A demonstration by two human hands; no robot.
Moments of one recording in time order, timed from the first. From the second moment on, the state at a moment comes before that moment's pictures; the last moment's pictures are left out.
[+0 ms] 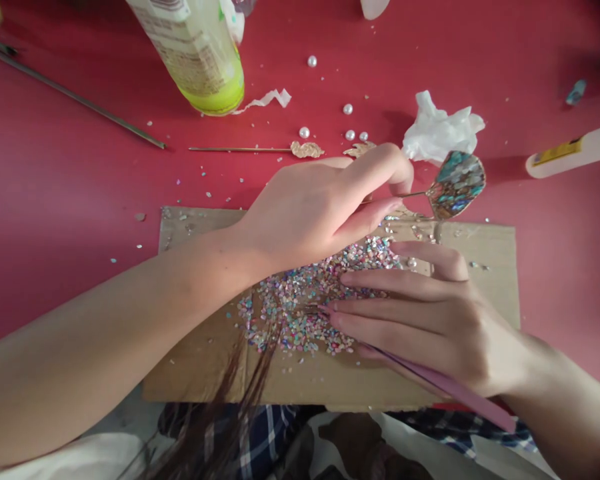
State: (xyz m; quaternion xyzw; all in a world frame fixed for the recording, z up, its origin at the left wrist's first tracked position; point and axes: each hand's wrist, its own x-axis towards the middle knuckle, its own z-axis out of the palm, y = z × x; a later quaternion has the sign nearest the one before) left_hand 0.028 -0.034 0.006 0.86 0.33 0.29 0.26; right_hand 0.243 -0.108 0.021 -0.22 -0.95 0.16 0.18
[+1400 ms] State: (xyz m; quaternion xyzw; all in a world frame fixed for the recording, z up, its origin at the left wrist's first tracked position) left_hand 0.032 -0.031 0.009 0.87 0.38 0.23 0.23; right_hand 0.231 -0.100 0.017 -0.30 -0.90 0.22 0.22
